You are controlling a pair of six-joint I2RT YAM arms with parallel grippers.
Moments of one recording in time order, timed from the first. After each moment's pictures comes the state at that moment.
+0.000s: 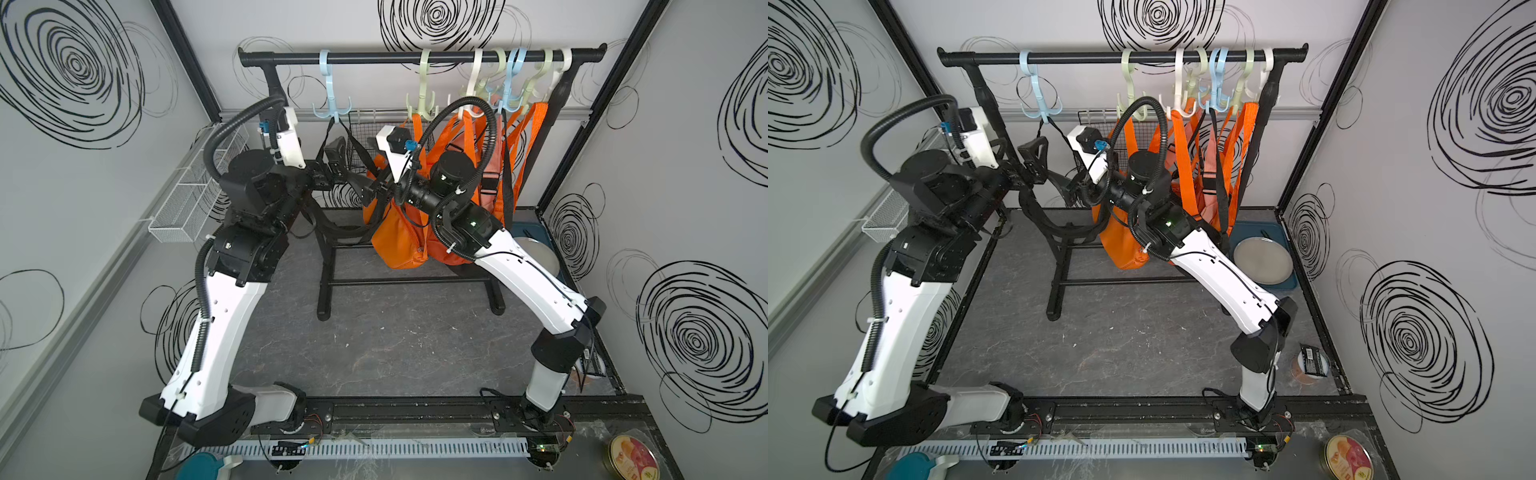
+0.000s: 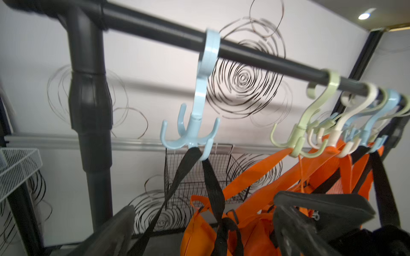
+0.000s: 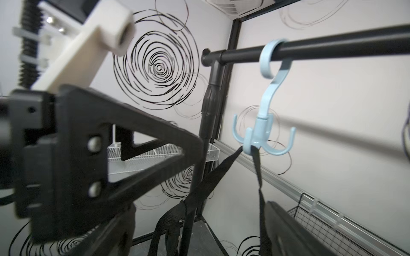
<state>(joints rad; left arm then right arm) -0.35 1.28 1.82 -0.38 -0.09 -0.16 0.85 1.78 2.11 -0.03 -0.19 -0.18</state>
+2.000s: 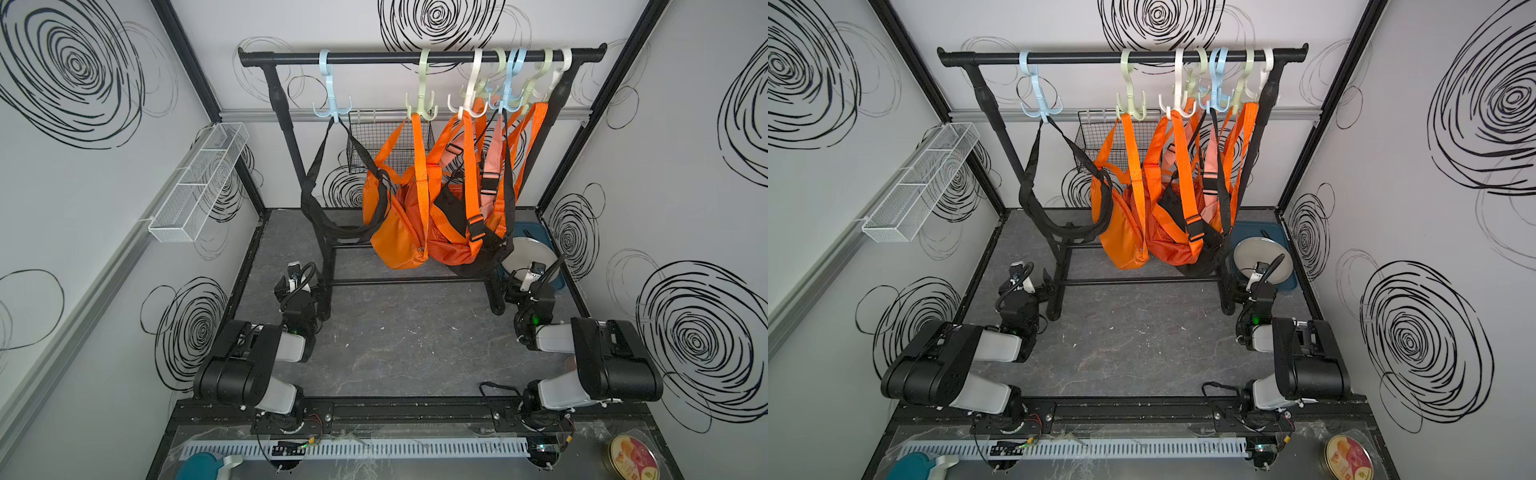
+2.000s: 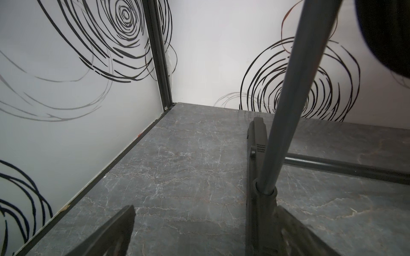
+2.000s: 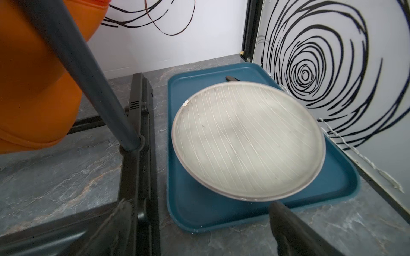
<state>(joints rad) -0.10 1.49 0.21 1.15 -0.42 -0.05 -0.03 1.48 0.27 0.87 0.13 0.10</state>
